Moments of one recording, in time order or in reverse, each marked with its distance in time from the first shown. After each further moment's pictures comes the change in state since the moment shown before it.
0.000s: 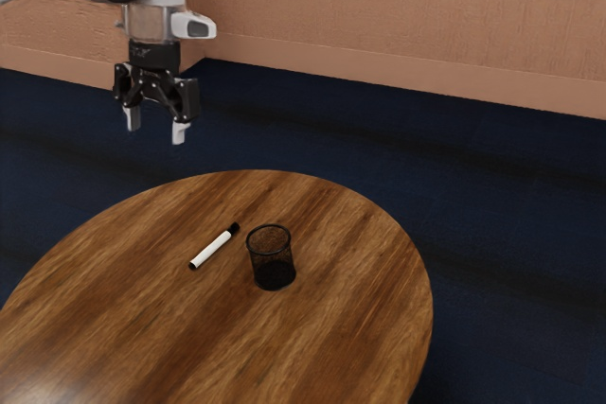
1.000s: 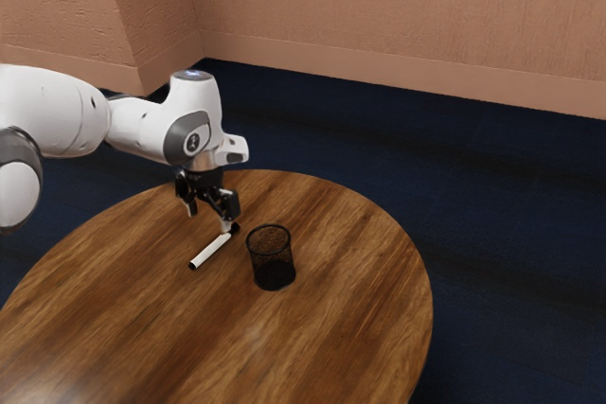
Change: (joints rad) arm 0.003 0.398 0.108 -0.263 -0.023 0.843 0.155
